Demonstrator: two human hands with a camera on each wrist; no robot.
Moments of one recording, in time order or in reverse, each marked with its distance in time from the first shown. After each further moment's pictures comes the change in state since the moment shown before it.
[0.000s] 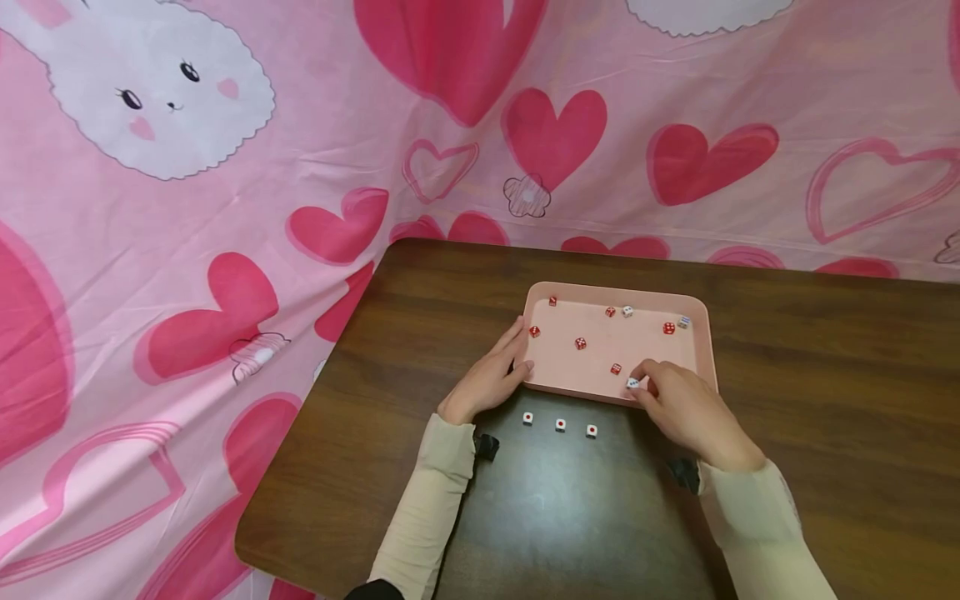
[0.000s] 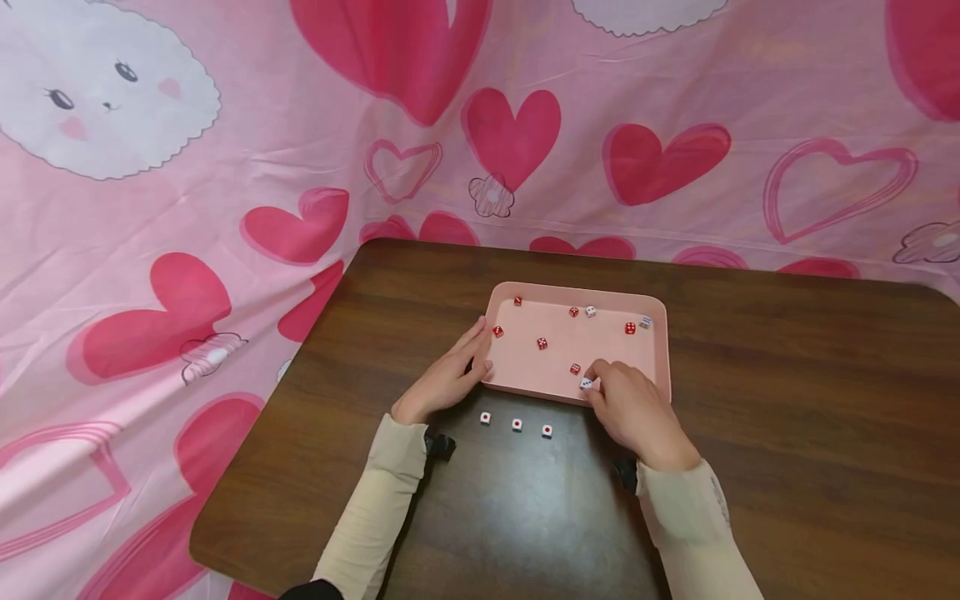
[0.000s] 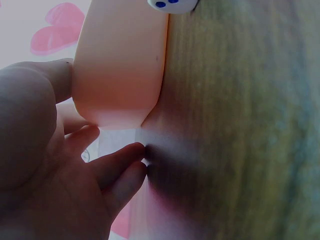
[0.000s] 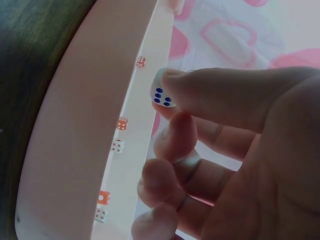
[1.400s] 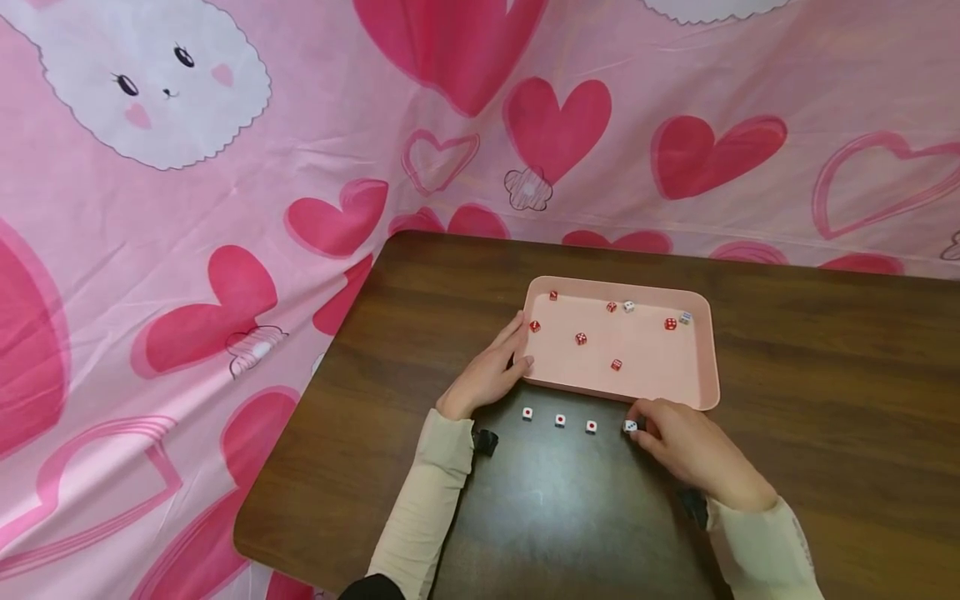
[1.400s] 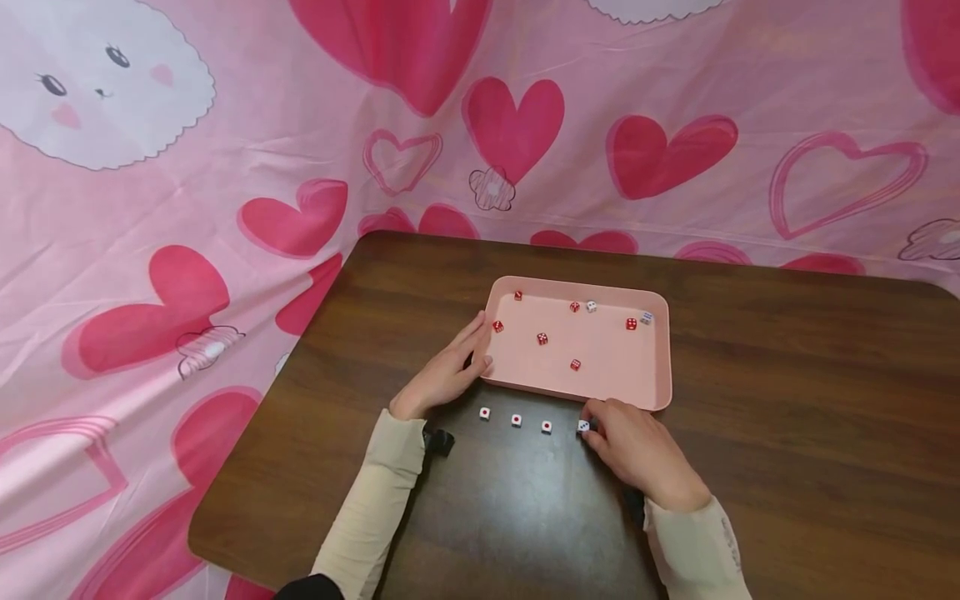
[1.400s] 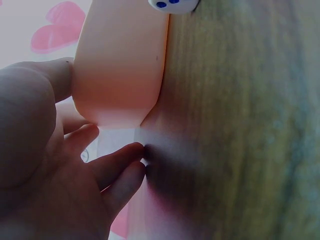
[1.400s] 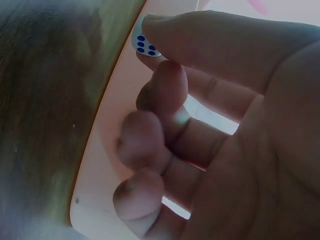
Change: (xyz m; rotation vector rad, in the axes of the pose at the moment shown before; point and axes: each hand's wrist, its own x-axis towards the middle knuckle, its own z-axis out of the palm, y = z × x) left_hand 0.001 -0.001 -0.001 -0.006 -0.006 -0.009; right_hand -0.029 0.010 0.026 -0.034 -0.040 -0.131
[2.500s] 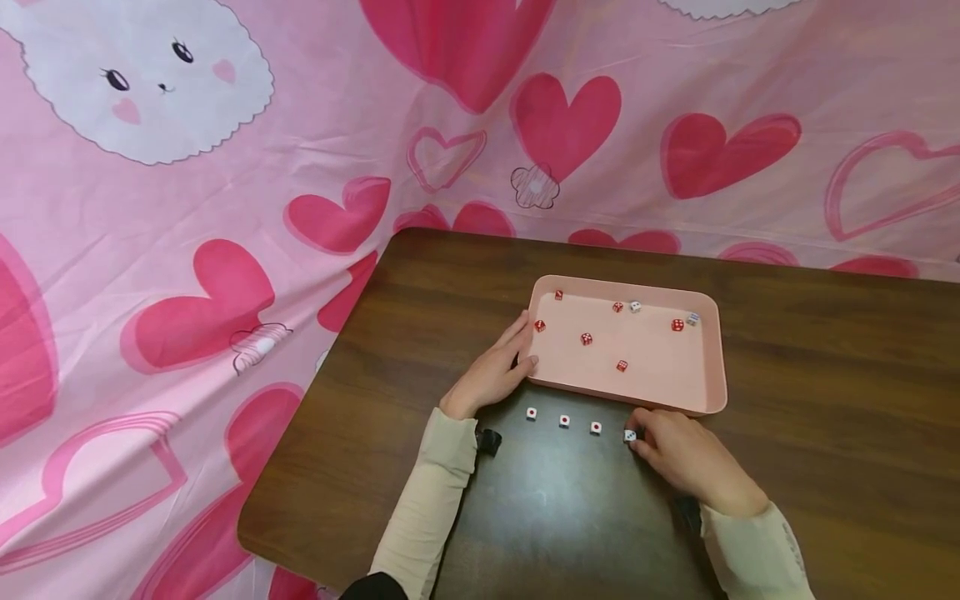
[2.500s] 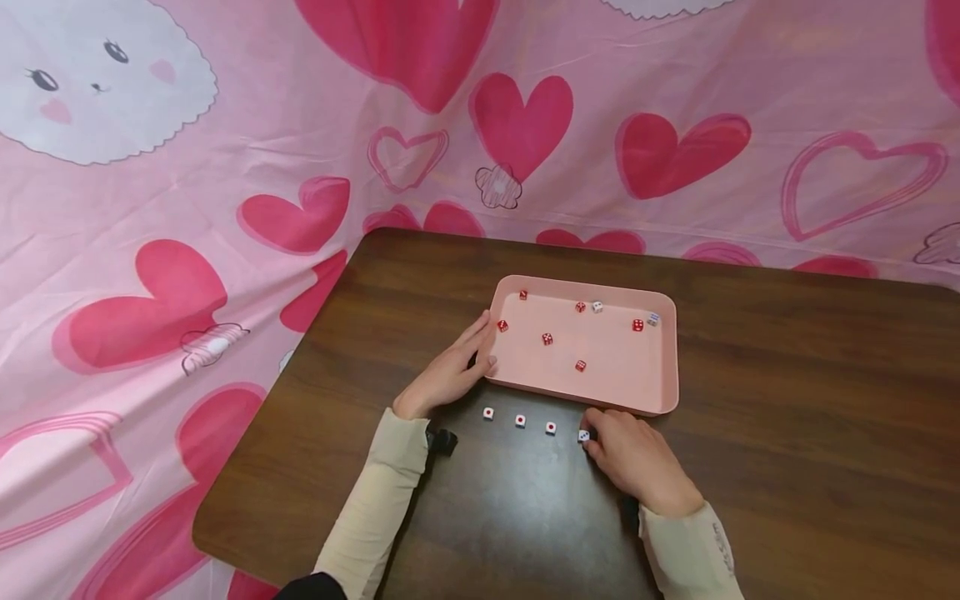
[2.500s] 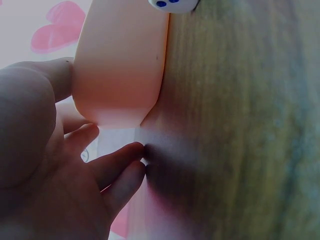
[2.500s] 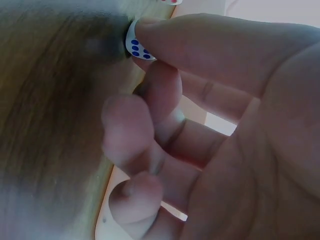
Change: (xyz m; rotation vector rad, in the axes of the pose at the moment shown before) left_hand 0.001 0.000 0.000 0.003 0.010 0.015; right_hand 0.005 0.001 0.015 -0.049 -0.042 0.002
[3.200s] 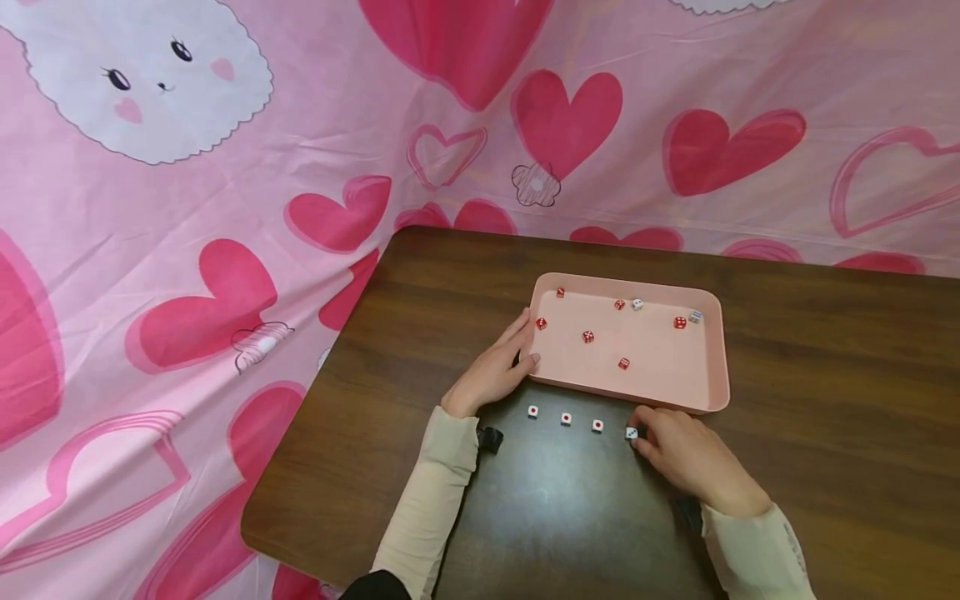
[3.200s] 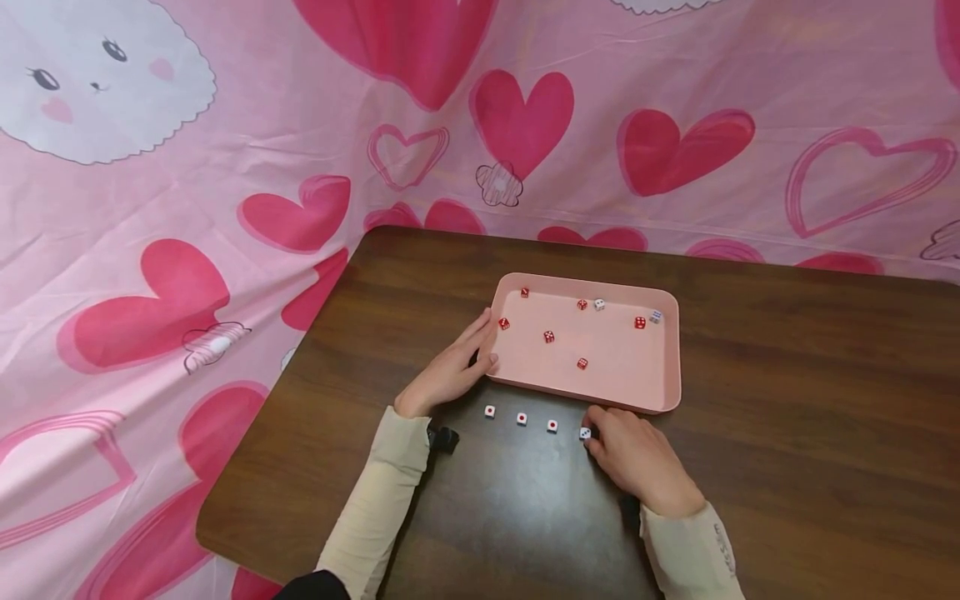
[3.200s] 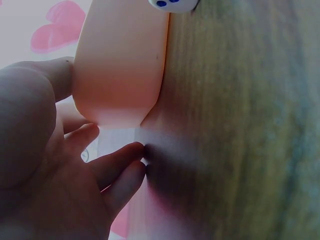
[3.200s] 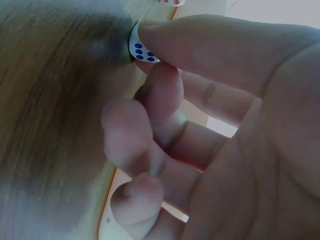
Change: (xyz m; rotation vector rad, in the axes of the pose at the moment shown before) left_hand 0.000 0.000 0.000 -0.006 -0.002 -0.005; right_hand 0.001 0.000 0.001 0.024 -0.020 0.055
